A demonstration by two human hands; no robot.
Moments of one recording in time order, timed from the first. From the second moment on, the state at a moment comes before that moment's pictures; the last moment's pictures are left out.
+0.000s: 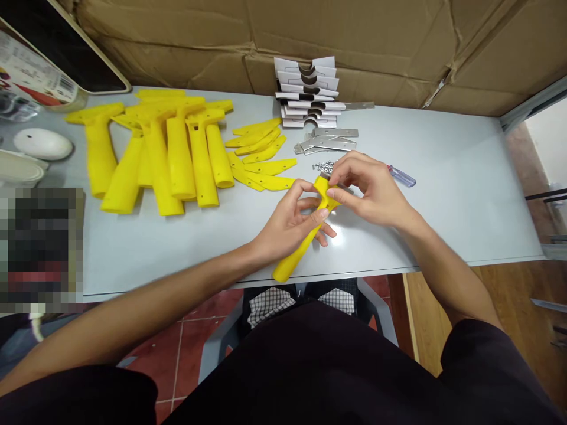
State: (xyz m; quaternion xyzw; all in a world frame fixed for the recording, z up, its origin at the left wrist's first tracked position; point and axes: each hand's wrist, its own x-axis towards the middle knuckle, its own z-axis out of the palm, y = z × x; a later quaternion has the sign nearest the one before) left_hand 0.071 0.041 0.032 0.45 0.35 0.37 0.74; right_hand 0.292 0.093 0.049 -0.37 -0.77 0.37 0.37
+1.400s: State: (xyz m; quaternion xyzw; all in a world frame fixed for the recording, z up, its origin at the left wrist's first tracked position) left_hand 0.077 0.047 0.034 0.29 0.40 0.46 0.74; right_hand 0.333 0.104 0.074 -0.38 -0.88 0.22 0.20
